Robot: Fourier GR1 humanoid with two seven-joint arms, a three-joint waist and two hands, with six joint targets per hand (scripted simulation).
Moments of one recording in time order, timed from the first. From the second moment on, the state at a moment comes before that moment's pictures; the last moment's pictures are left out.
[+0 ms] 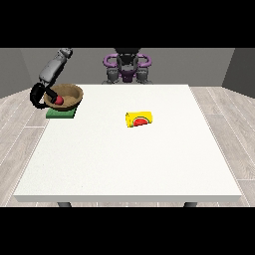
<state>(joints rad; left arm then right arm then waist) -0.97 0.97 0.50 -0.90 0.44 -0.33 -0.14 -0.68 -0.63 -0.35 -0.67 -0.06 0.12 -0.11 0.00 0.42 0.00</state>
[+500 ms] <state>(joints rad) -0.96 0.97 0.51 -1.03 0.49 -0.30 -0.07 -0.72 -0.74 -0.39 -0.51 -0.05 0.18 -0.21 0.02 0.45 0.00</state>
